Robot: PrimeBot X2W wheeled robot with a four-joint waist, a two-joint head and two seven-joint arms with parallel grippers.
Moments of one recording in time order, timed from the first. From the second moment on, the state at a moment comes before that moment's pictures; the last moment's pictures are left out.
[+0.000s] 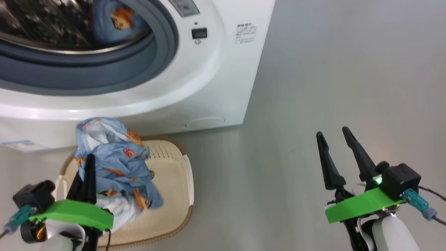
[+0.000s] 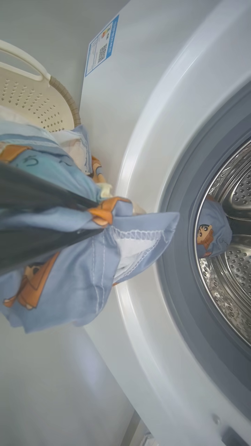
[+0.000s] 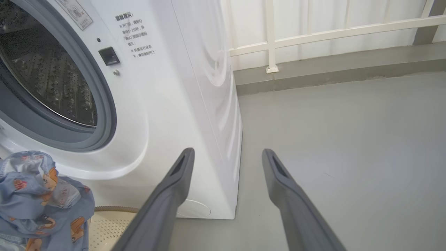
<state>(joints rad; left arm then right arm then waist) -0.28 0.19 -0.14 0.41 -0.62 -0.13 -0.26 -0.20 -0.05 0.05 0.12 0.24 0.13 -0.26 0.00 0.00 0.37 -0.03</state>
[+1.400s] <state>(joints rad) 0.02 0.06 0.04 0.07 -0.38 -0.13 -0.26 -0.02 -0.05 -0.01 0.11 0.21 0.13 -0.26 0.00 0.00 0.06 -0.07</state>
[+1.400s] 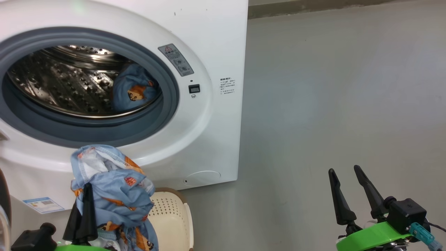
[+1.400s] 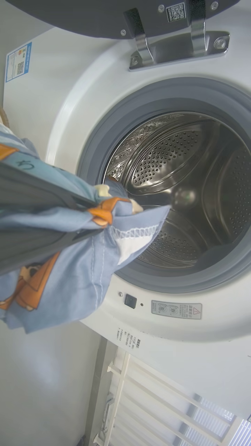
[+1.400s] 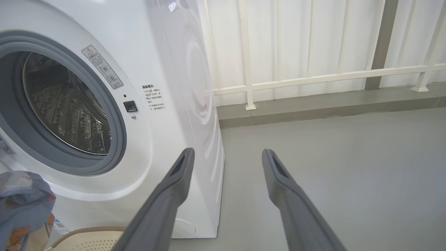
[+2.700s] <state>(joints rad) -0.75 0.20 0.19 0.24 -0.31 -0.13 -0.26 -0.20 -0.05 0.06 0.06 0.25 0.13 -0.26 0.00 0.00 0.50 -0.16</state>
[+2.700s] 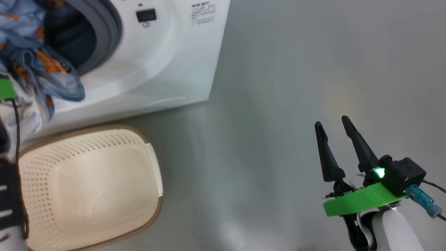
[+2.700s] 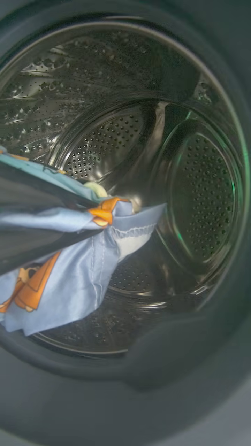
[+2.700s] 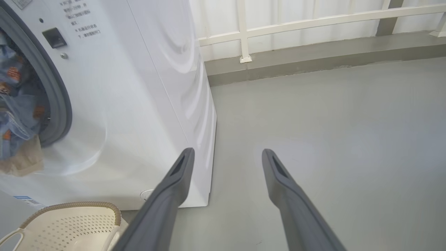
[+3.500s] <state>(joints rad) -1.18 0.39 -0.14 0.78 -0.33 -0.13 -0.12 -0.25 -0.05 0.12 0.05 0.30 0.13 -0.26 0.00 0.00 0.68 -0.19</state>
